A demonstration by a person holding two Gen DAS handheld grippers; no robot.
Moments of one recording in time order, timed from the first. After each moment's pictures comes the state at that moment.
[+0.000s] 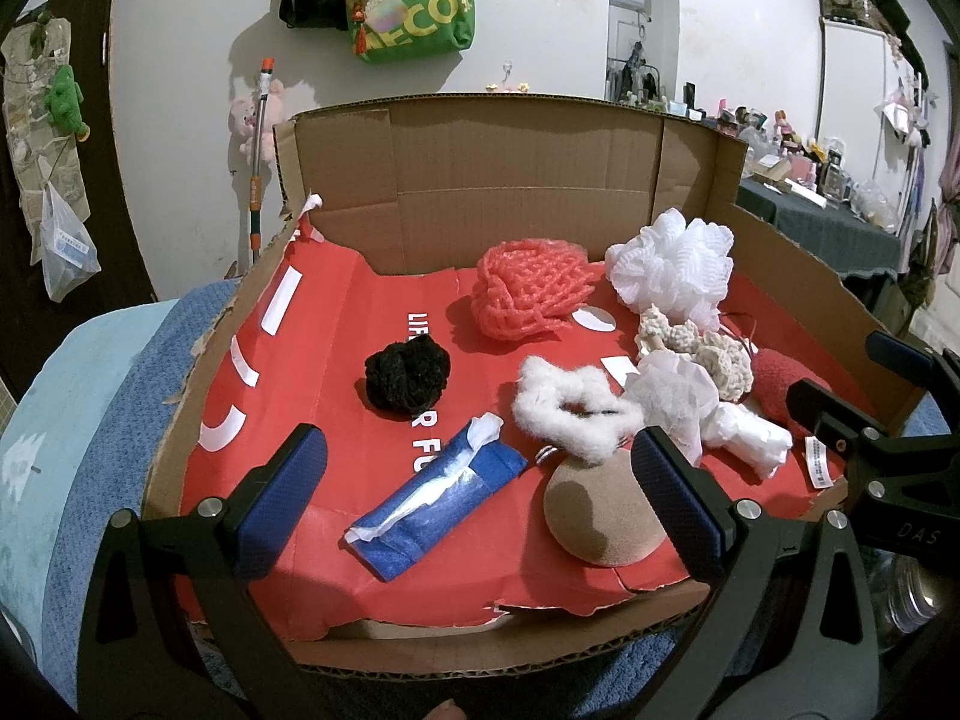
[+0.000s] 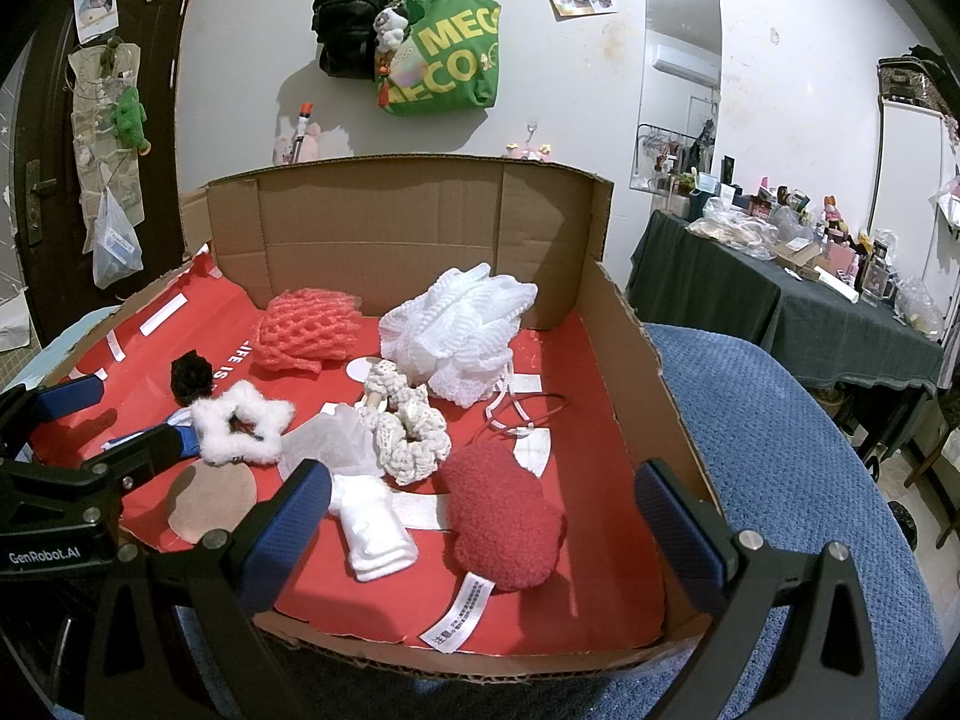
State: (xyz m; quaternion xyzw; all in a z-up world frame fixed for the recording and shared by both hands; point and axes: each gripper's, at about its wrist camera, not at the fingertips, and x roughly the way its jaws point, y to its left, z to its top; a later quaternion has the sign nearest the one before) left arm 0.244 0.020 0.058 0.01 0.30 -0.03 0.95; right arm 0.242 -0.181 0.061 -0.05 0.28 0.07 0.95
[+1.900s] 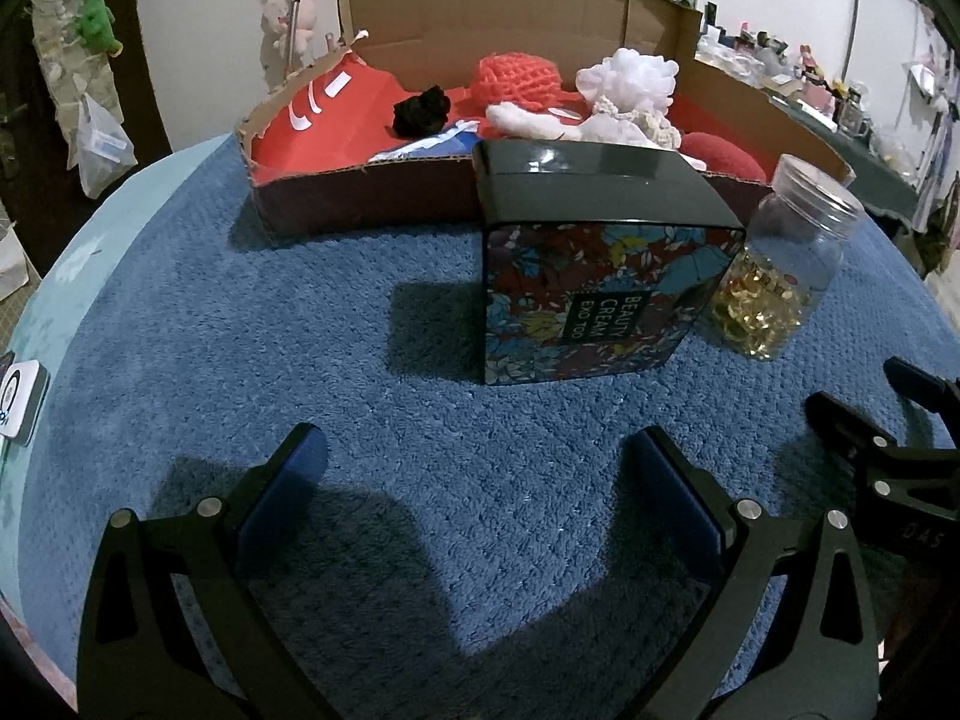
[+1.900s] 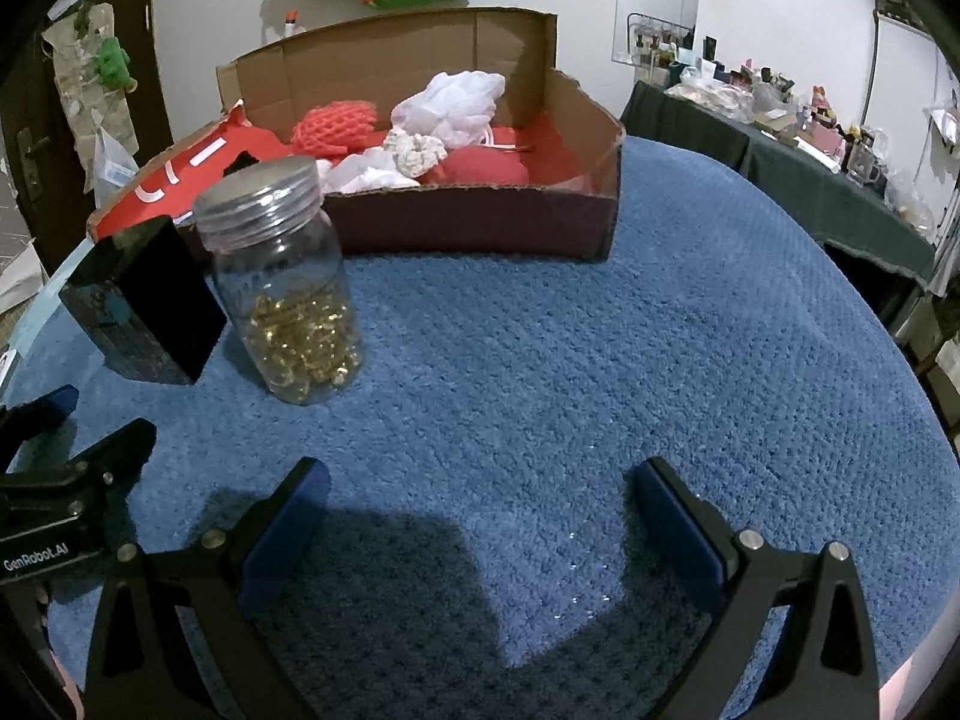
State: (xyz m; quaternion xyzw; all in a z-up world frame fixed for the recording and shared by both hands) left arm 0.098 0.001 0.016 0.00 0.42 0.00 0.91; right arm 0.107 -0.210 0.016 -0.03 0.42 0.06 0.91
